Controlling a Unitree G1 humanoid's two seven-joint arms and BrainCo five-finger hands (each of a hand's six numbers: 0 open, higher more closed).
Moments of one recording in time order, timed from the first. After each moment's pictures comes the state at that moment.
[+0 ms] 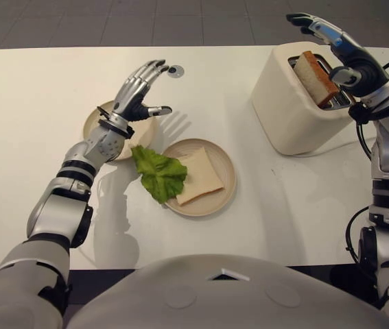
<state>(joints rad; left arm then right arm) -0.61 0.46 -0.29 0.89 0.79 -0.76 0.54 -0.34 -0.68 -0.16 0.06 0.04 -0.50 0.58</state>
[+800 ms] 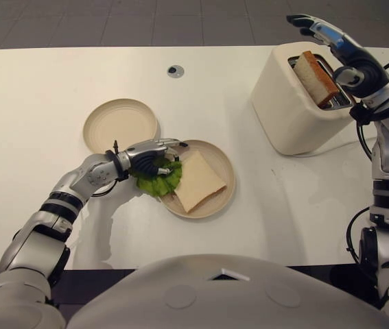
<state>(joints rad) -0.29 0.60 -0.42 0.53 0.48 -0.82 -0.29 -0.33 -0.69 -0.16 0.06 0.08 -0.50 0.61</state>
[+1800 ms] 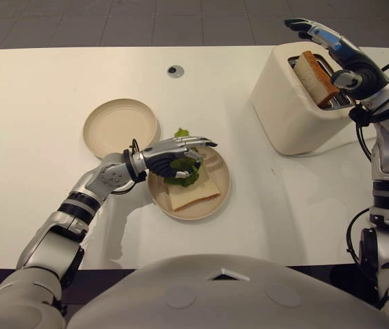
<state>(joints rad) -0.29 0.49 -0.45 0.46 0.30 -0.99 -0.38 -0.33 -0.69 -0.16 0.07 0.07 -0.51 0.62</state>
